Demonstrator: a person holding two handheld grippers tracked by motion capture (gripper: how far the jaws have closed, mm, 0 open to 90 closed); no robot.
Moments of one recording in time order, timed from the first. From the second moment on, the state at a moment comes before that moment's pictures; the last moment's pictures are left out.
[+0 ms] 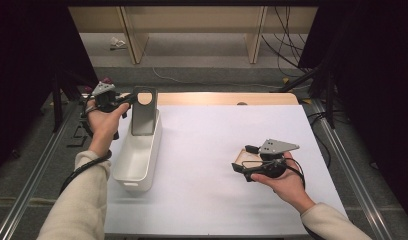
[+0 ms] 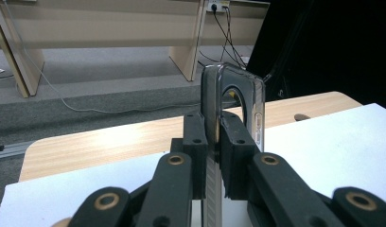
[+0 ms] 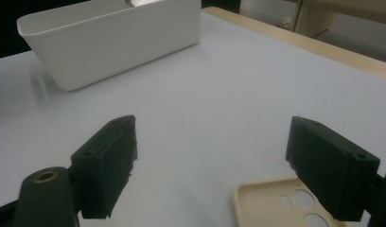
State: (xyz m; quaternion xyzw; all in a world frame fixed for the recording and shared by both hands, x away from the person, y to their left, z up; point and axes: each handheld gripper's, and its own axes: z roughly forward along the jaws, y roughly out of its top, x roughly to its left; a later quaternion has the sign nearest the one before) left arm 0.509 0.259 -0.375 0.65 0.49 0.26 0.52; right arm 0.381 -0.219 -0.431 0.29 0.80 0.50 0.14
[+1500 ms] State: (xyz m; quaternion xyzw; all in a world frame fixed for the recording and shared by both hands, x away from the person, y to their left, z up) left arm 0.526 0.259 -0.392 0.67 0.51 0.24 0.50; right arm 0.382 -0.219 -0.432 0.29 0.81 0.50 0.14
